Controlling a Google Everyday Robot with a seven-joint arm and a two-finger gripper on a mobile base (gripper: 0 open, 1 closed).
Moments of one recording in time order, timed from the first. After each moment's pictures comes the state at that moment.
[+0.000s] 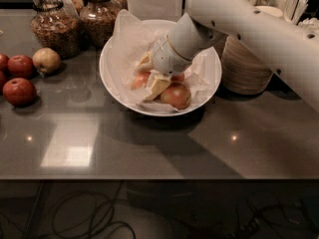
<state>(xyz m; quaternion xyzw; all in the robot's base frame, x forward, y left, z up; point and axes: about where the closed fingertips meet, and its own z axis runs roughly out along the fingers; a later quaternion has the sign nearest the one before) 0.596 0.027 0.861 -0.77 0.54 0.14 0.30</state>
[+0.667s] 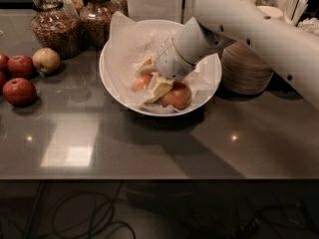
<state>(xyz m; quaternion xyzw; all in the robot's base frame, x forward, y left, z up) 0.586 0.025 0.862 -0.77 0.54 0.15 0.32</state>
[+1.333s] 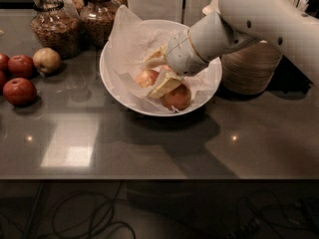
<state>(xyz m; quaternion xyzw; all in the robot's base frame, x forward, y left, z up) 0.571 0.012 0.897 -0.75 0.52 0.14 0.38</state>
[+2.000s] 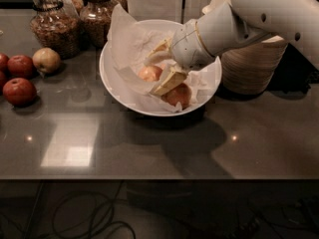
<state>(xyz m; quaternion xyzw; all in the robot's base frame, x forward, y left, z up) 0.569 -0.003 0.923 -0.74 0.52 0.12 0.40</state>
